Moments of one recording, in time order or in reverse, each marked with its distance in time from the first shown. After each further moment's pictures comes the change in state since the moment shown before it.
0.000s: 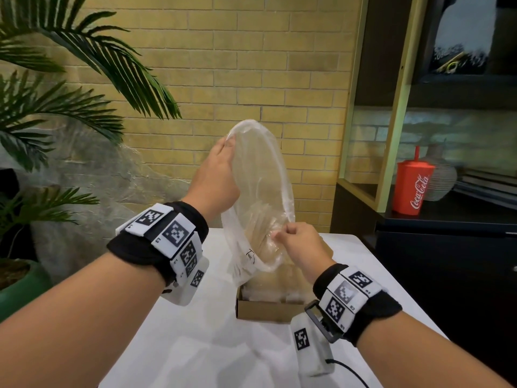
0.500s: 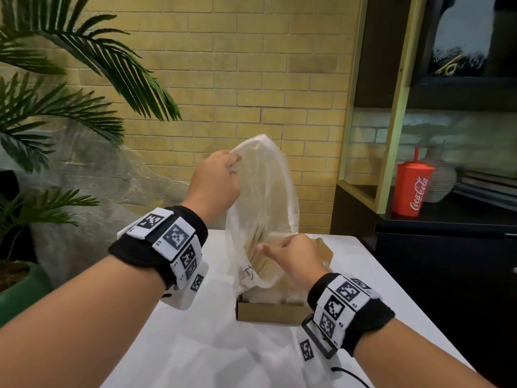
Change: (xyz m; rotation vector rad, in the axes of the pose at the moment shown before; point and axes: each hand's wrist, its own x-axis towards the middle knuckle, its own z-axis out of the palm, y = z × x) left_hand 0.000 -0.004 0.000 0.036 0.131 0.077; right_hand -0.001 0.006 0.017 -0.184 0.032 0.075
